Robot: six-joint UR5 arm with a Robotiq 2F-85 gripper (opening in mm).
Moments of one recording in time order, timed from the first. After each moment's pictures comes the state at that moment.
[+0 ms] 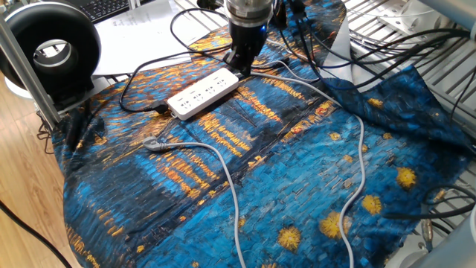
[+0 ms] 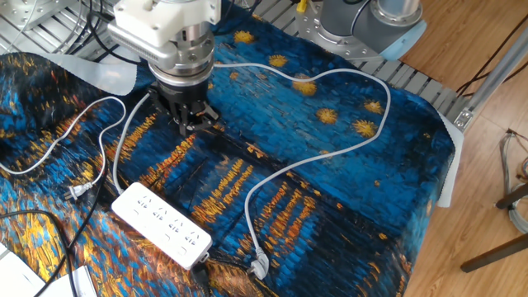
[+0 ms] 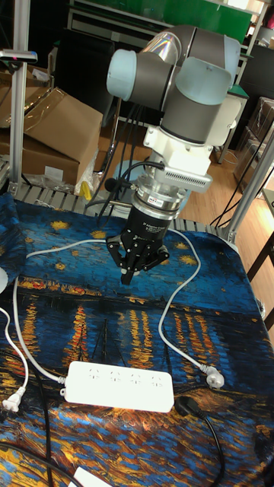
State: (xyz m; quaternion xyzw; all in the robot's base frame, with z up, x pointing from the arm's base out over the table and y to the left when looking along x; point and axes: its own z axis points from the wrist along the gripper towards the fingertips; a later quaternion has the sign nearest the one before) arm 0.562 -0.002 0.162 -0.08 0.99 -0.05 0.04
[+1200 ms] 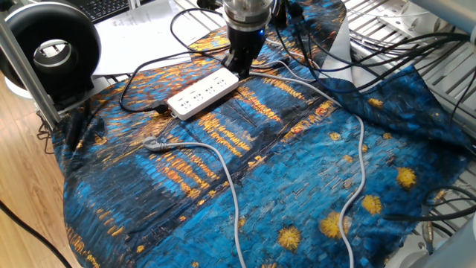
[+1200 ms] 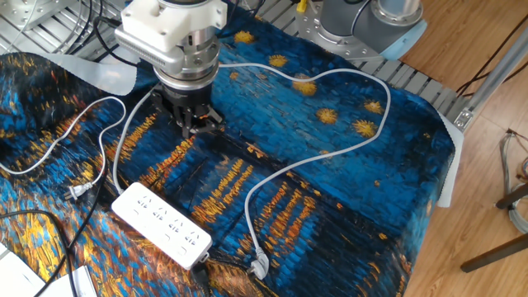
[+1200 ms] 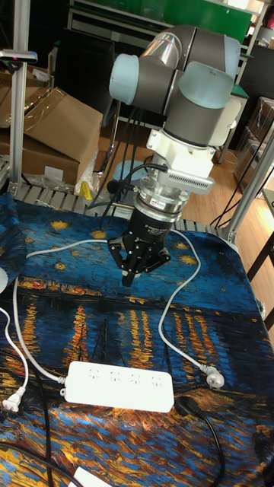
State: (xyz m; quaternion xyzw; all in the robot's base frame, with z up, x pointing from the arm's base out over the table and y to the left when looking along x) arm 0.564 0.003 0.159 -0.07 1.00 -0.05 0.05
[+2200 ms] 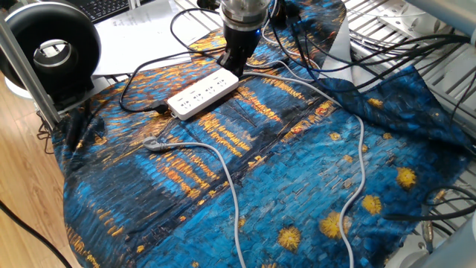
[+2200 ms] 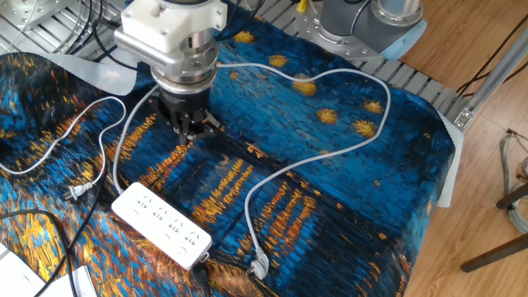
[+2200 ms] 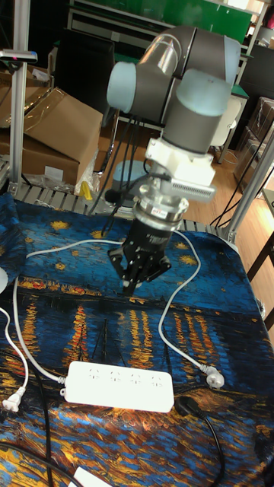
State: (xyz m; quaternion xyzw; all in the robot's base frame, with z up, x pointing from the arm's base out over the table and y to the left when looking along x) arm 0.591 0.000 0.147 -0.13 0.99 -0.05 0.07
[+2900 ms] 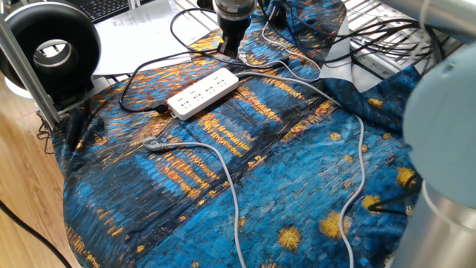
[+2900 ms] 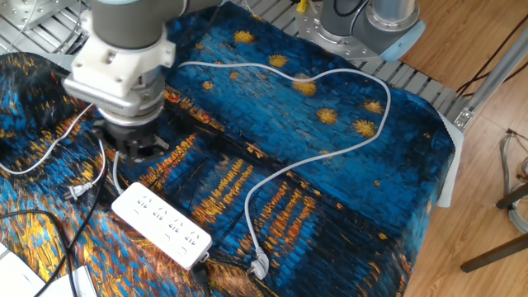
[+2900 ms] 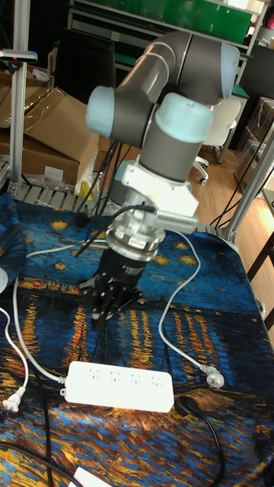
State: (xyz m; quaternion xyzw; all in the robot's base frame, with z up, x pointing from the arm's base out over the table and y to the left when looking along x) arm 0.663 -0.051 0.128 -0.21 0.97 -0.10 0.08
